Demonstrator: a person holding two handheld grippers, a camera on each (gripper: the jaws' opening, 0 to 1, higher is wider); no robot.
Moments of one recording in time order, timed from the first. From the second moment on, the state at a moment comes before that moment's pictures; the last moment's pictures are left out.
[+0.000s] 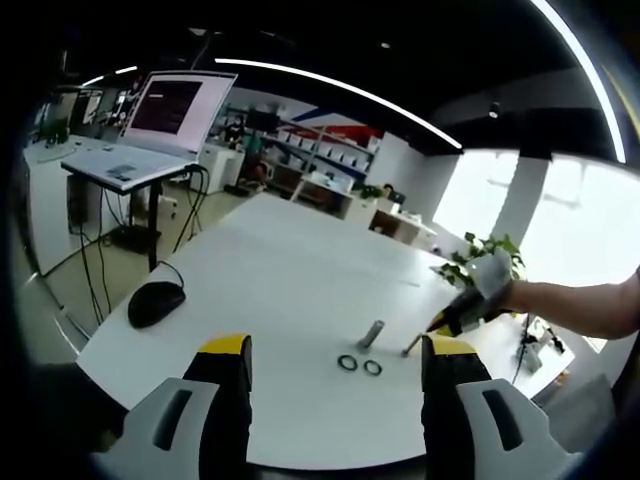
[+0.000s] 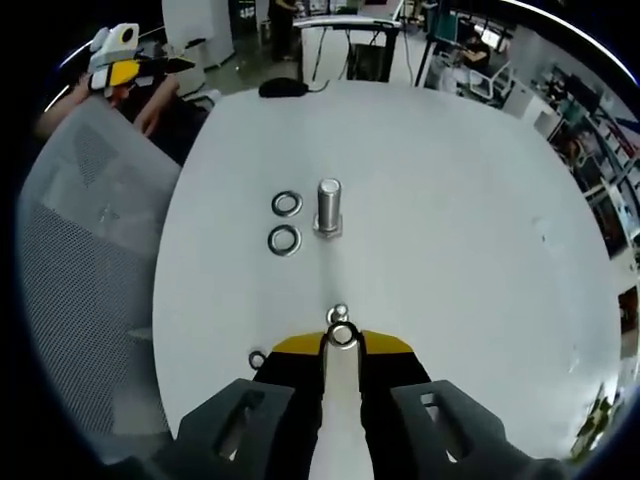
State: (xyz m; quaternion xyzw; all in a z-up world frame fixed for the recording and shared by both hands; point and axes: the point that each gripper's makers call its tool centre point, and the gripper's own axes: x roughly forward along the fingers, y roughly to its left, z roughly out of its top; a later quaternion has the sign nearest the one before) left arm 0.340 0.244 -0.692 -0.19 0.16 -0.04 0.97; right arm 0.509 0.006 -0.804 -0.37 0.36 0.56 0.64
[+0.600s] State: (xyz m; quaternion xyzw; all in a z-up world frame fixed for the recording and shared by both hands) left arm 0.340 0.242 -0.691 -0.19 0.16 -0.06 0.97; right arm 0.509 0.021 -0.807 -0.37 0.38 0.56 0.63
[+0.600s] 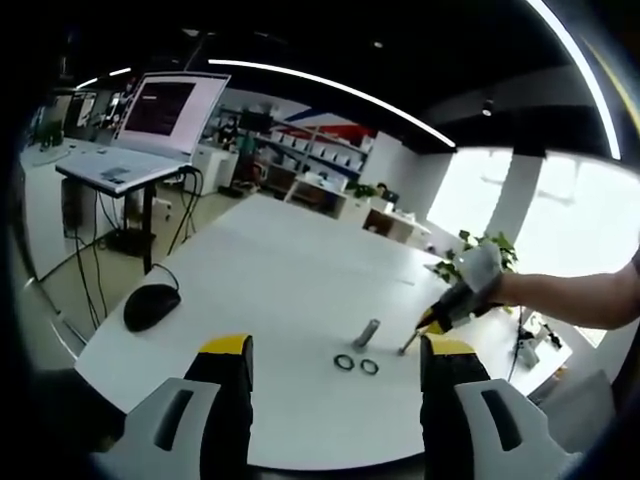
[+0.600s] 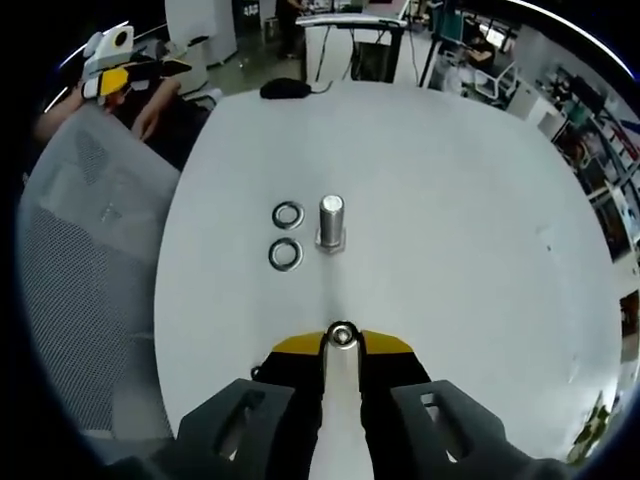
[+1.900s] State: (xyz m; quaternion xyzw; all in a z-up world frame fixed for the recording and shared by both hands) left arm 0.341 0.238 -0.693 -0.20 0.17 -0.07 0.96; right arm 0.507 0.020 -0.851 -0.37 0.44 0.53 0.62
